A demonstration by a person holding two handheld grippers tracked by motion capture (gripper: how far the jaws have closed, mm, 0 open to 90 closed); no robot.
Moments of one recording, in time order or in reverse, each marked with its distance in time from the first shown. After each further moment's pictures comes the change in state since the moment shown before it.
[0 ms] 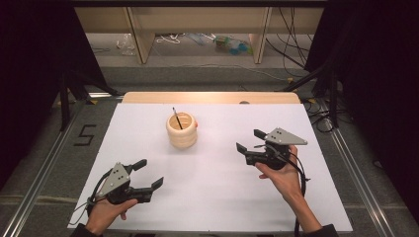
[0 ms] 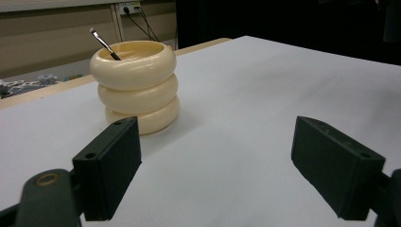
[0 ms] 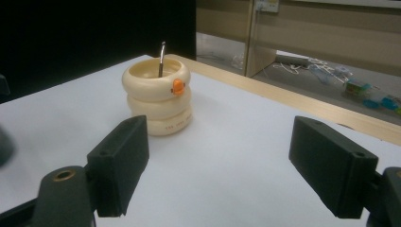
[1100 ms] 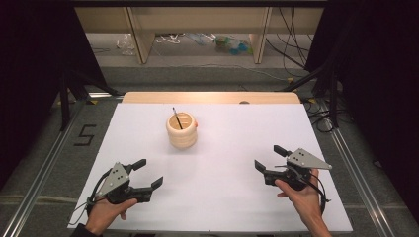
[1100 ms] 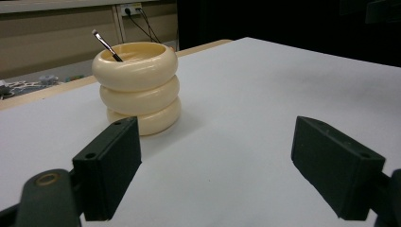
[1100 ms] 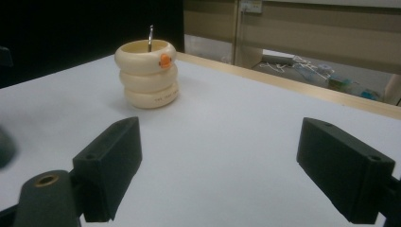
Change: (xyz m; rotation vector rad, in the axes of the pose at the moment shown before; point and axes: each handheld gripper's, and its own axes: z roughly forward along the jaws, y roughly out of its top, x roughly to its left) left arm 0.001 0.001 0.000 -0.004 0.002 0.004; right arm -0.006 -0.042 -0.052 -0.017 -0.050 0.022
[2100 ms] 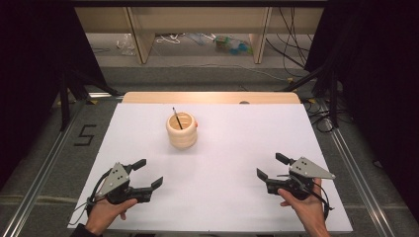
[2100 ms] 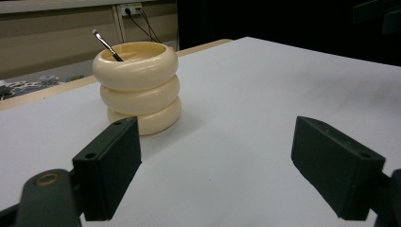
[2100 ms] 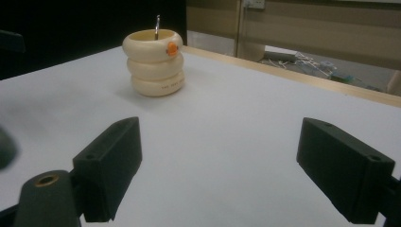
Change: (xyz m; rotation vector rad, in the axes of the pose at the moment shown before) left arm 0.000 0.000 0.000 0.003 0.002 0.001; right arm 0.008 -0.013 -0.014 0.009 0.012 0.002
